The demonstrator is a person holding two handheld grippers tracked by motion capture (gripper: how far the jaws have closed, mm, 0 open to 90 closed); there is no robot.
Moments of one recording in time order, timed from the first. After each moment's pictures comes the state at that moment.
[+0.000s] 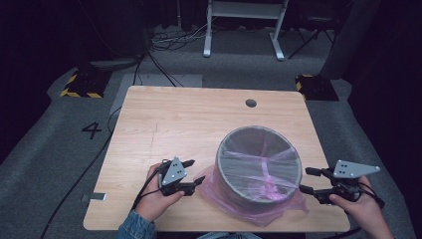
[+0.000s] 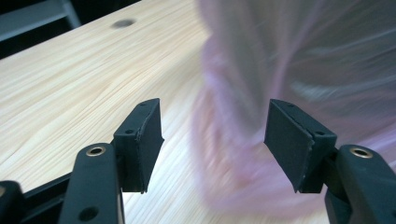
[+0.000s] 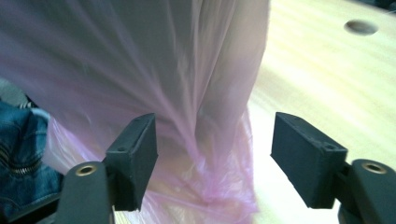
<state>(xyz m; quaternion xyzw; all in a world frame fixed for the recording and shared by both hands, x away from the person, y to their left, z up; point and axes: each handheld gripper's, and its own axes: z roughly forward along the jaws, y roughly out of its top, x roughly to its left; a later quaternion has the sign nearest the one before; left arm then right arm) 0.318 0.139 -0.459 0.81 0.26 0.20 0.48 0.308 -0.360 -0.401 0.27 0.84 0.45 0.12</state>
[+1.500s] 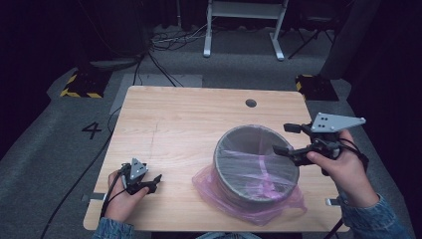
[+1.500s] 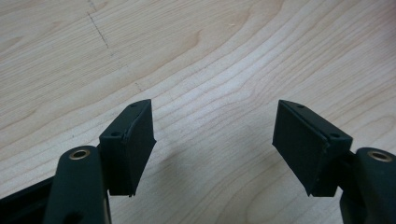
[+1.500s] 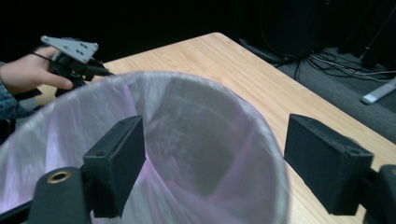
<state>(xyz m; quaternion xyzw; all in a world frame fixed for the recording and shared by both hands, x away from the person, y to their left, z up) 0.324 0.232 -0.499 0.80 0.43 0.23 0.35 0.351 -0.258 -0.284 0.23 0.83 0.49 0.16</state>
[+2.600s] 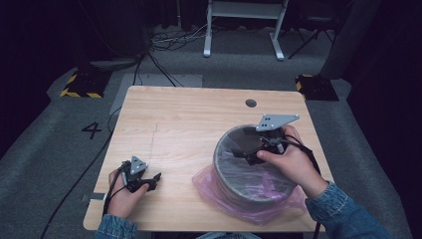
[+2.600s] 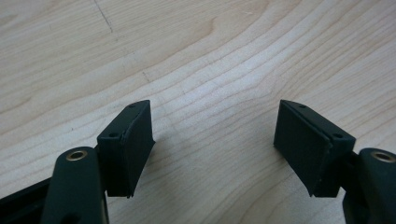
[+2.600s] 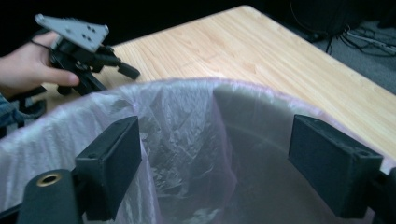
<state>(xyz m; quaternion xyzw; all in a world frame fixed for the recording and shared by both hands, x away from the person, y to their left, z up) 0.335 0.237 -0.504 0.79 0.46 0.21 0.34 0.380 -0.166 -0.325 0.22 0.86 0.45 0.11</state>
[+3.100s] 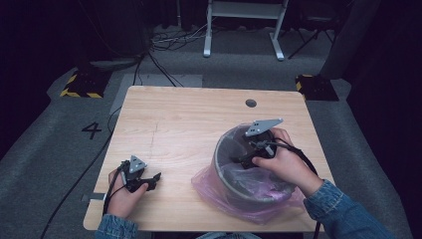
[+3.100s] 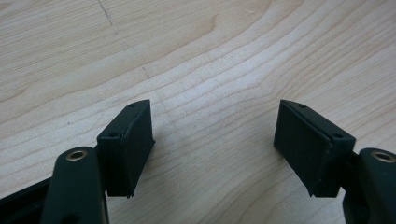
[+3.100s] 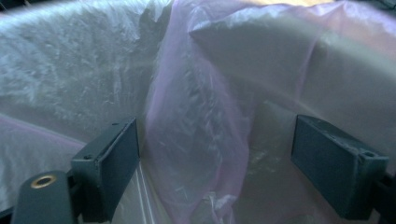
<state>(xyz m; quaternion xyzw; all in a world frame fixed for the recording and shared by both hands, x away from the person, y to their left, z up) 0.336 0.238 -0.504 0.79 0.46 0.20 0.35 0.390 -0.155 -0.355 0.25 0.89 0.37 0.11</state>
